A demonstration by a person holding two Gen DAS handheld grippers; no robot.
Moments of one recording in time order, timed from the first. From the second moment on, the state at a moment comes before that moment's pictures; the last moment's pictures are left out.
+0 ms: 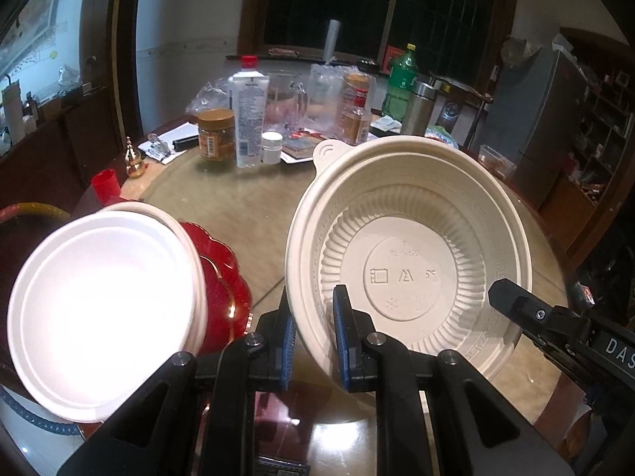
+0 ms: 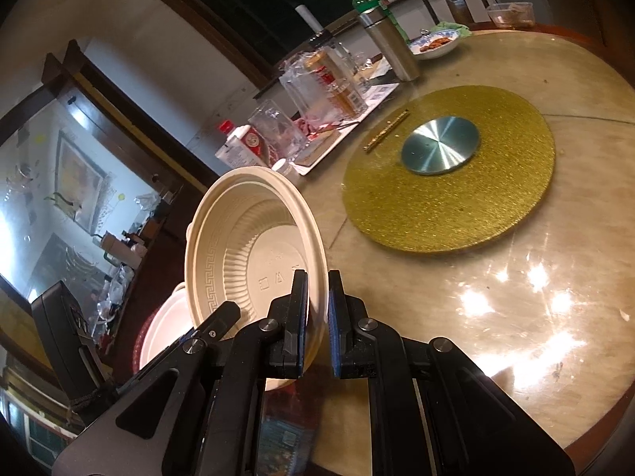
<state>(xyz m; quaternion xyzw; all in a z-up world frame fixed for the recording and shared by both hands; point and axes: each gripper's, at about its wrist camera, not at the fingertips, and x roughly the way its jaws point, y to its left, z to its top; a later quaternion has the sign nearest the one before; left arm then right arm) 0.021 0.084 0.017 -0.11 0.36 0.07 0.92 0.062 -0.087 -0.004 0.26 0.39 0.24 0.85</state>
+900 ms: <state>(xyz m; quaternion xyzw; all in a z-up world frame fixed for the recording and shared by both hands) -0.010 0.134 0.052 -0.12 0.32 0.13 0.93 0.053 -0.025 0.037 0.22 0.37 0.31 0.85</state>
